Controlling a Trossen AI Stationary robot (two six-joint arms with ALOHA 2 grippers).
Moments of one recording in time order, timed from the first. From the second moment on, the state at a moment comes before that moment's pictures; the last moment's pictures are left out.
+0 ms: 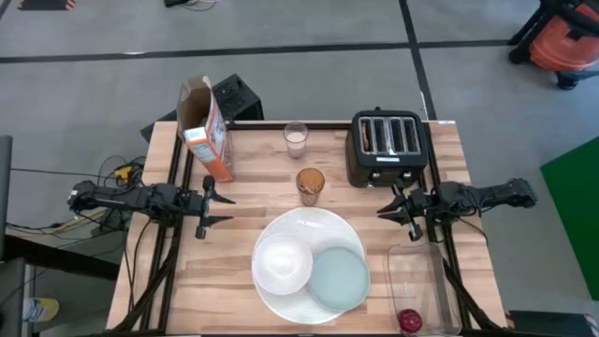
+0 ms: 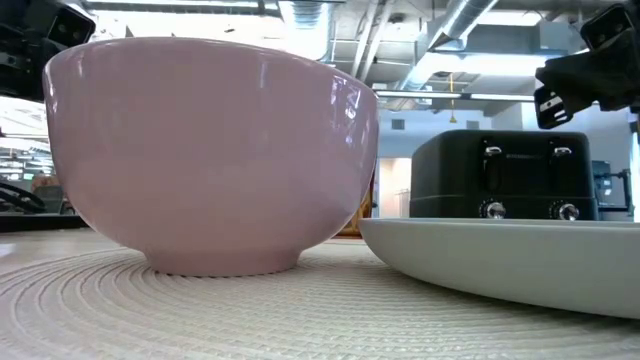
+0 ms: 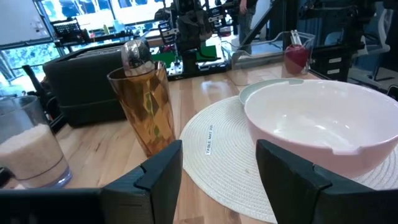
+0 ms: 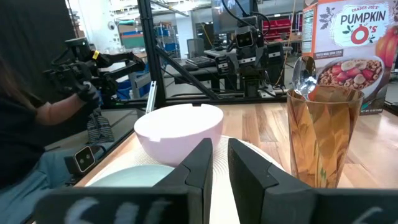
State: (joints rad) left arm -0.12 0.07 0.06 -0.12 -0.07 0.12; right arm 0.16 0.00 0.00 0.03 -0.03 0.11
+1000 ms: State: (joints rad) left arm -0.12 0.07 0.07 -0.13 -0.09 -0.05; right arm 0.16 0.00 0.00 0.03 -0.03 0.11
